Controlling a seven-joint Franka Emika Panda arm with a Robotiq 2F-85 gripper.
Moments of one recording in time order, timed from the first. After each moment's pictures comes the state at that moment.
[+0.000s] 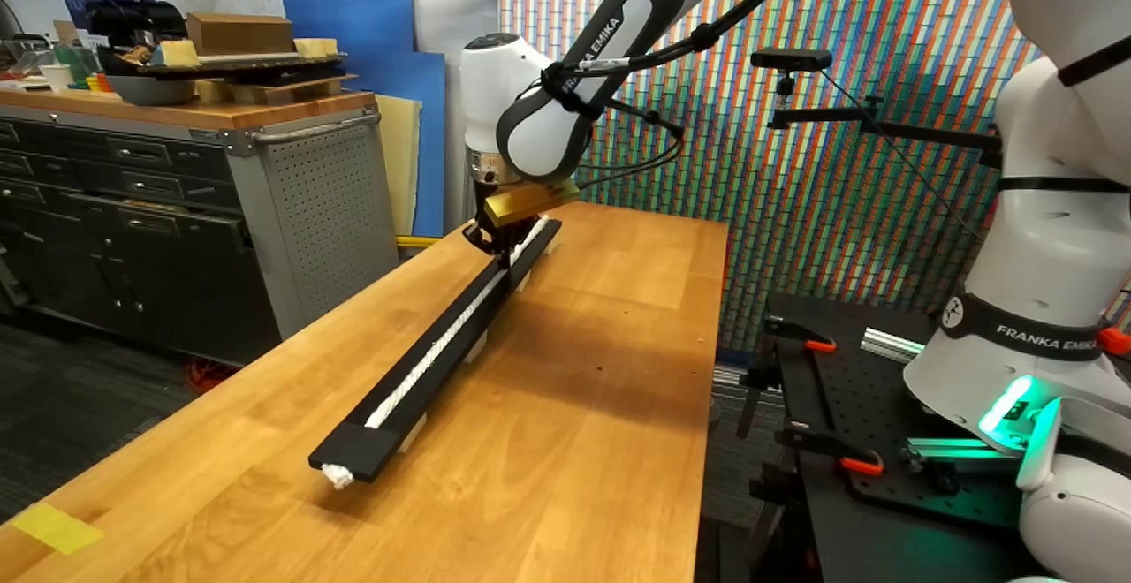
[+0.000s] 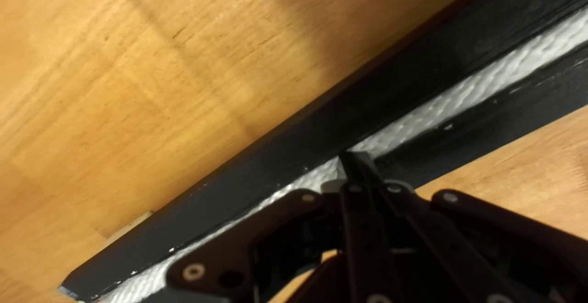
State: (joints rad) arm 0.15 0.63 -0.22 -1.86 -0.17 2.57 0.74
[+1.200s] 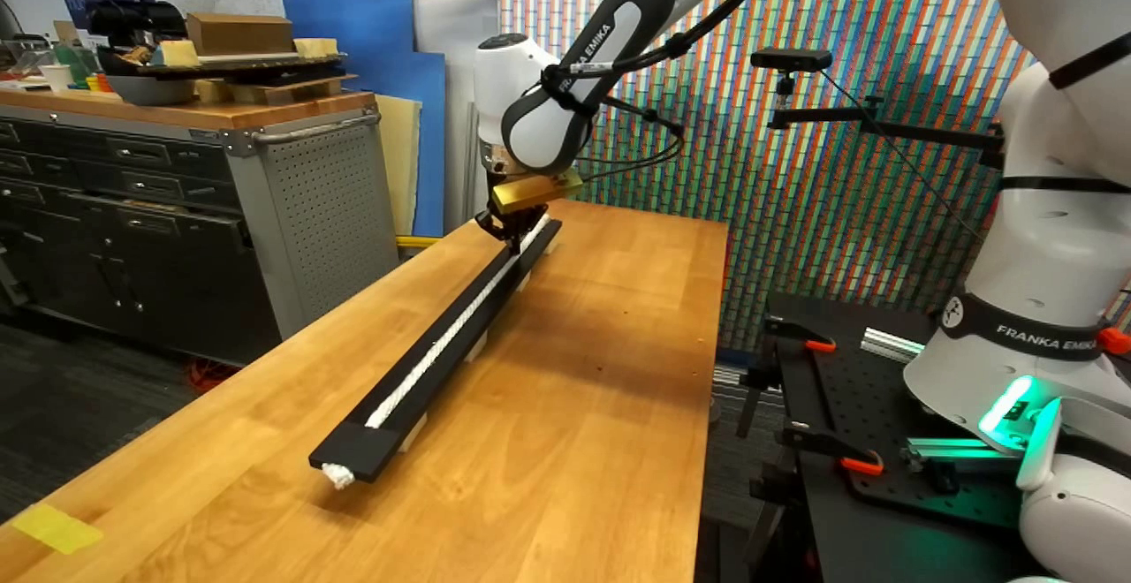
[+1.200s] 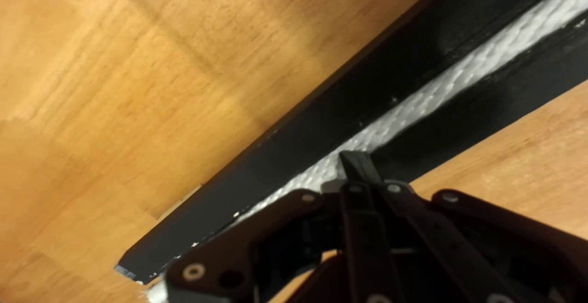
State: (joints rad) arm 0.10 0.66 -0.26 -1.81 -0.15 2.56 0.74
